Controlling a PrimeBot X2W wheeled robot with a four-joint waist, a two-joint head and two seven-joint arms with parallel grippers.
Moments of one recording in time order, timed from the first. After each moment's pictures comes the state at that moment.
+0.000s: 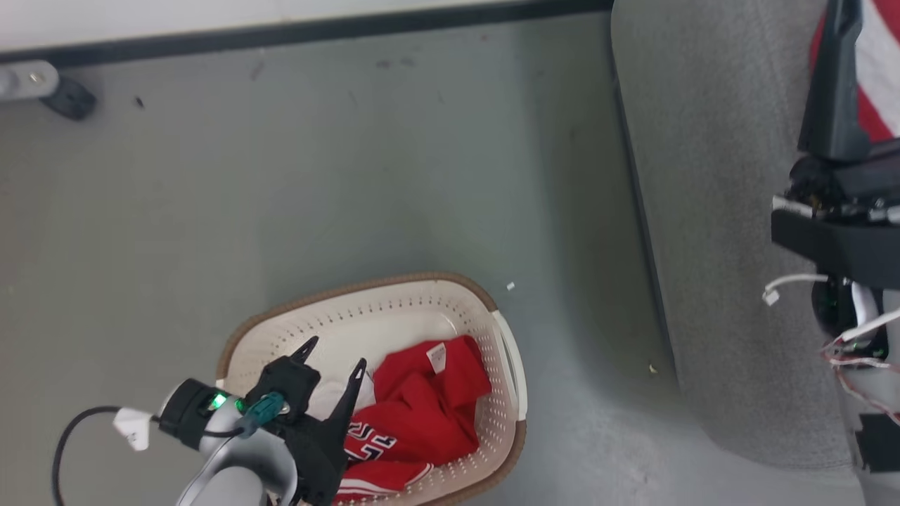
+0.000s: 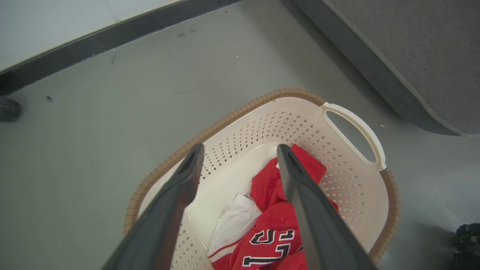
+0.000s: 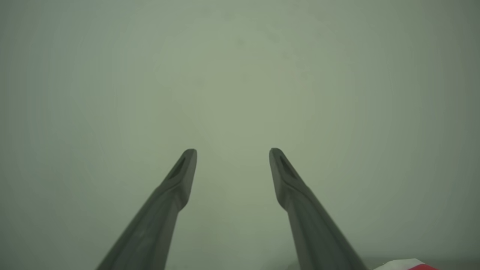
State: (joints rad) left arm -0.40 0.22 -0.45 0.43 -0.24 -0.09 0.01; right arm -0.67 -0.25 0.16 -0.13 0.20 -0.06 -0.25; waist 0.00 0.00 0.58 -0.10
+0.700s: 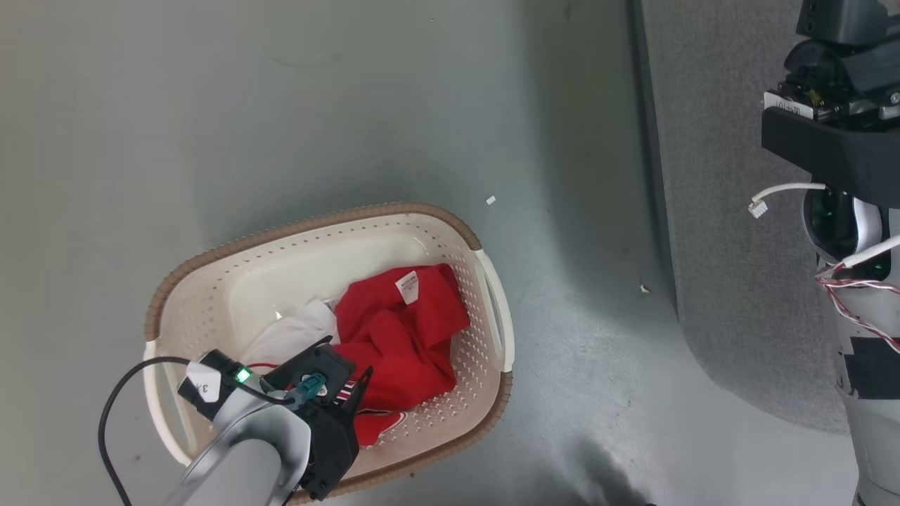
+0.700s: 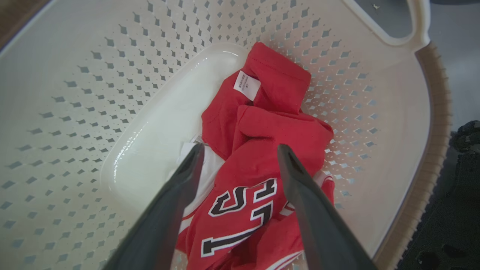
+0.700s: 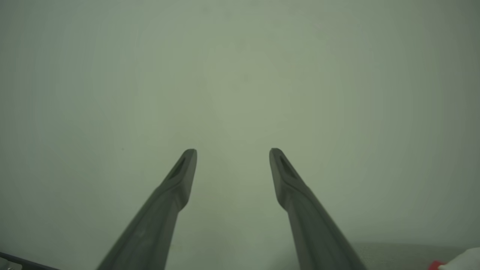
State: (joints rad) left arm -0.56 0.22 -0.62 0.64 -0.17 -0.12 0.05; right arm -0.91 -0.20 0.22 -0.09 0.18 -0.04 -0.24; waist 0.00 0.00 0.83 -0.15
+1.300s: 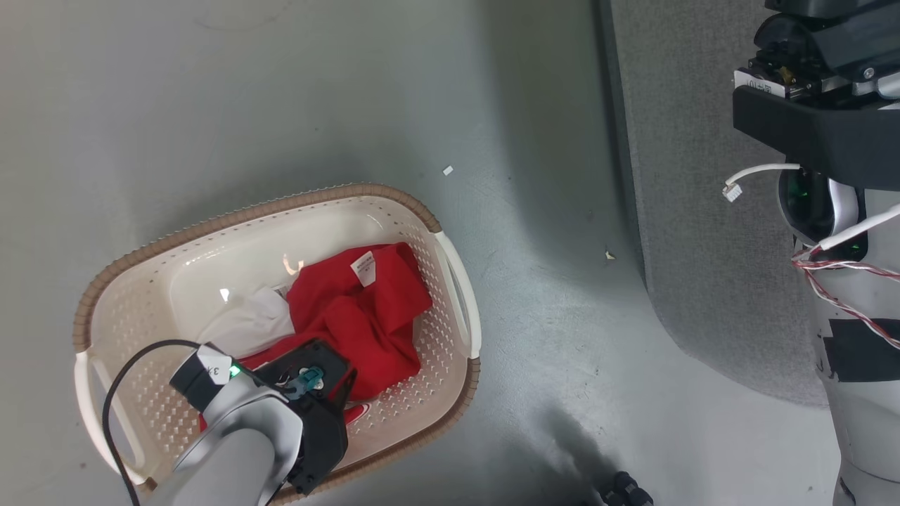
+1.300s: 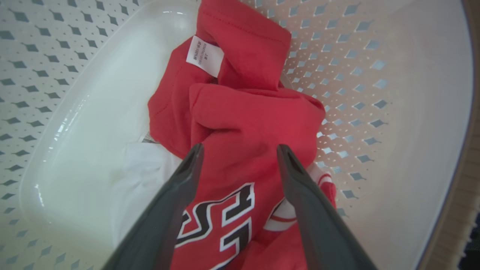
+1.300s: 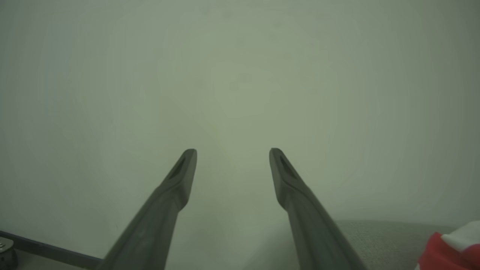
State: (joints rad) left arm -0.63 0.23 -0.69 0.77 -0.17 -0.13 0.04; right arm -0.98 -0.16 0.25 -0.06 0.18 -0.03 -0.25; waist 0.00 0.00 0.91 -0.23
